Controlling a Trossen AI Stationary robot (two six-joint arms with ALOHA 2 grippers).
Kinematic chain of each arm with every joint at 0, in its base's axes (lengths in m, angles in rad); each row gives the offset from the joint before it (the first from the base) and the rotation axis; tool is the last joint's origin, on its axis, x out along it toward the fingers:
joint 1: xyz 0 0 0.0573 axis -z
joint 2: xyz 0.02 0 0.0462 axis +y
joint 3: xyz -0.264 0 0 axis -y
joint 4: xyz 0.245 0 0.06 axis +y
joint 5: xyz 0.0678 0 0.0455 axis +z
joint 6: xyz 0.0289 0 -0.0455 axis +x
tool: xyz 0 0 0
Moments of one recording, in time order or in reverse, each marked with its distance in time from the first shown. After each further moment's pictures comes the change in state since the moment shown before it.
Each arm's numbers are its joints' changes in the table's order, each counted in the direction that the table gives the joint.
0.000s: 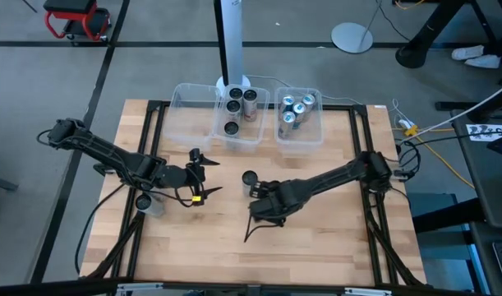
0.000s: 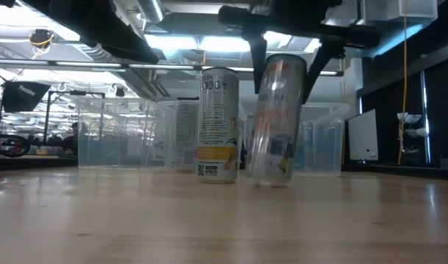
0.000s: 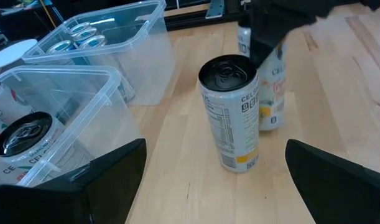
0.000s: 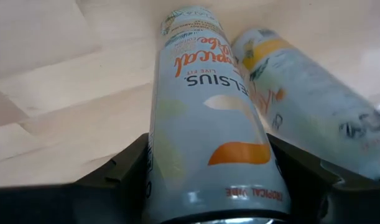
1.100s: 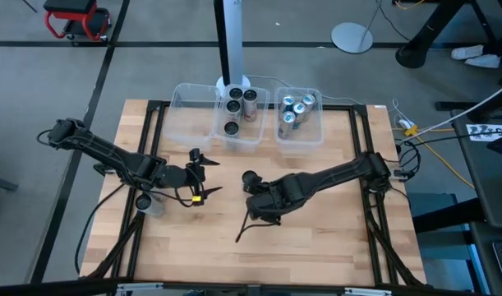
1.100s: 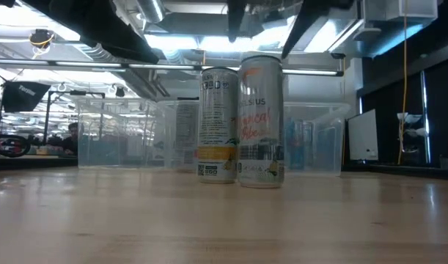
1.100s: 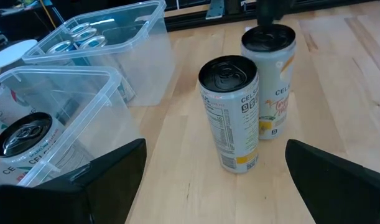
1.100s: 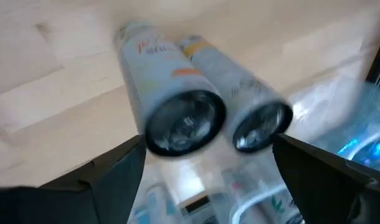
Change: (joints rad) left arm 0.000 0.000 0.000 -0.002 0.000 0.000; right arm -0.001 0.014 0.242 0.079 0.001 0.053
